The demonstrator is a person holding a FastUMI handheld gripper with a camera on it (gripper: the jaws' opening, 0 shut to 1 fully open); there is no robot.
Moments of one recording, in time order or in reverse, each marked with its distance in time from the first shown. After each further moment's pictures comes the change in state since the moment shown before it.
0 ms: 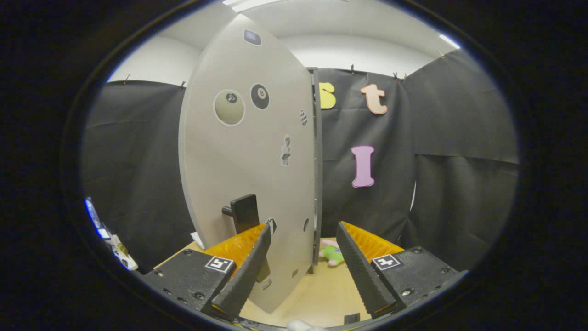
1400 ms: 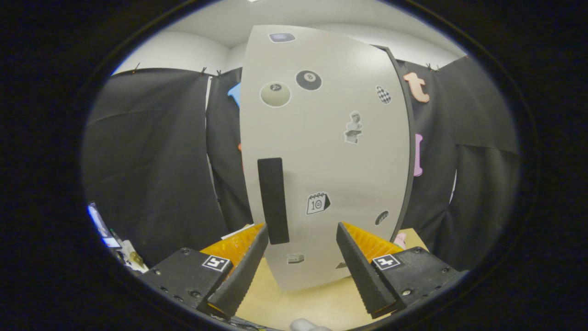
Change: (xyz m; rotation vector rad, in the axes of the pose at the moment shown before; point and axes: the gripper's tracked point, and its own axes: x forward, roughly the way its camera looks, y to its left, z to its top) arm 0.081 0.179 -0.022 0.005 0.053 0.115
